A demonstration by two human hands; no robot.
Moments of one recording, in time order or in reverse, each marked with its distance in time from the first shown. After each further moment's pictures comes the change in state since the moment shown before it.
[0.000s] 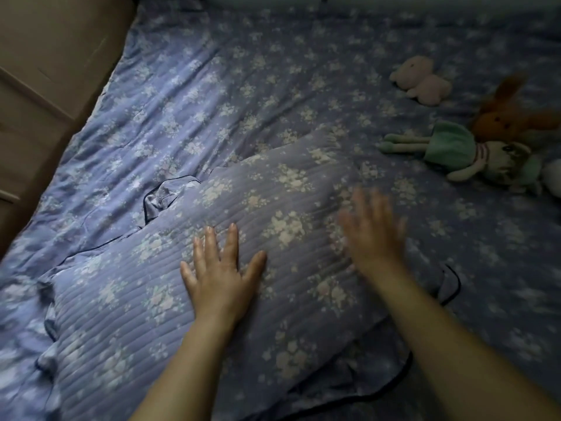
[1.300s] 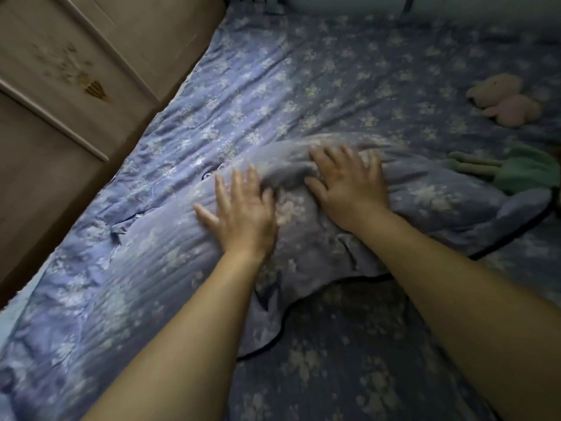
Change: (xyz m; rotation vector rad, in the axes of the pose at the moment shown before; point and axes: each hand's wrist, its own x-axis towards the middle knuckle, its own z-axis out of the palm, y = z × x) left_hand 0.024 0.016 -0.044 0.005 0.360 -0.102; right_hand 0.027 -0.111 -0.010 -0.276 0.004 -0.639
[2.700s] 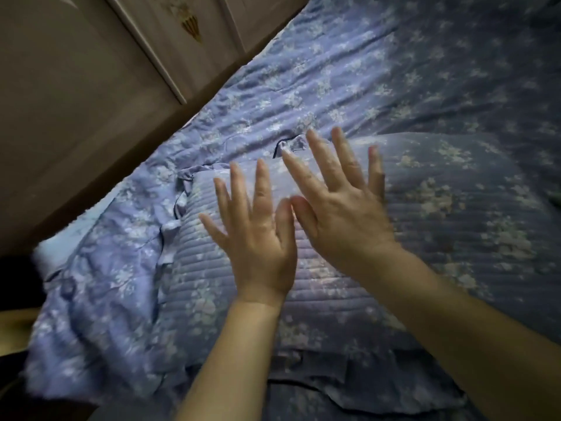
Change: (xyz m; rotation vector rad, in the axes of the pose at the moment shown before) left_hand -0.058 -0.106 -0.035 -0.384 0.376 -0.123; right_hand -0.030 -0.173 0.003 0.083 0.255 -0.440
